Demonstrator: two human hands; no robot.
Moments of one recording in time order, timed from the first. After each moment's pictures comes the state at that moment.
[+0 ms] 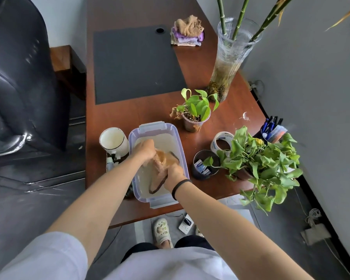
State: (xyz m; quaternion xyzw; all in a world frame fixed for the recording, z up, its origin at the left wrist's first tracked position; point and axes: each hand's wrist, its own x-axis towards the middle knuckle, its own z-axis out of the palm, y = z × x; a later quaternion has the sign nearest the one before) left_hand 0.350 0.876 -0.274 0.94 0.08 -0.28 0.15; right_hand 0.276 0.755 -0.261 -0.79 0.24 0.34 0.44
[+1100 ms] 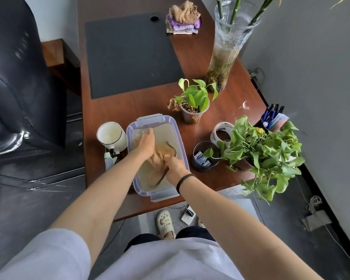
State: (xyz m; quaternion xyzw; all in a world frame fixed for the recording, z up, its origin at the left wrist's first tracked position) left_hand 0.339 0.861 -0.269 0.91 0.21 -0.21 0.29; right_hand 0.286 0.770 -0.291 -0.46 0.42 0.27 0.74
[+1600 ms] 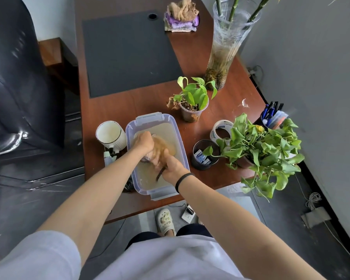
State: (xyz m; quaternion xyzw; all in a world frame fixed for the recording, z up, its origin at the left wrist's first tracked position) left_hand 0.347 0.871 -0.274 0.95 0.12 -0.25 0.15; right_hand 0.287 0.781 -0.307 -0.37 0.47 0.25 0.76
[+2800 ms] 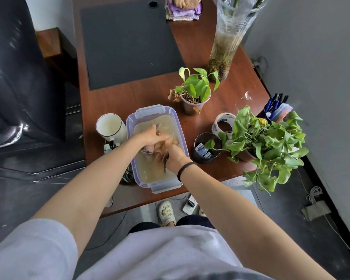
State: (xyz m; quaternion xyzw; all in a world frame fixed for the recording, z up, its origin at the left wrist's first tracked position) left_hand 0.357 0.871 -0.276 0.90 0.07 -0.37 0.22; right_hand 0.294 0.775 -0.281 -0.45 0.43 0.28 0.73
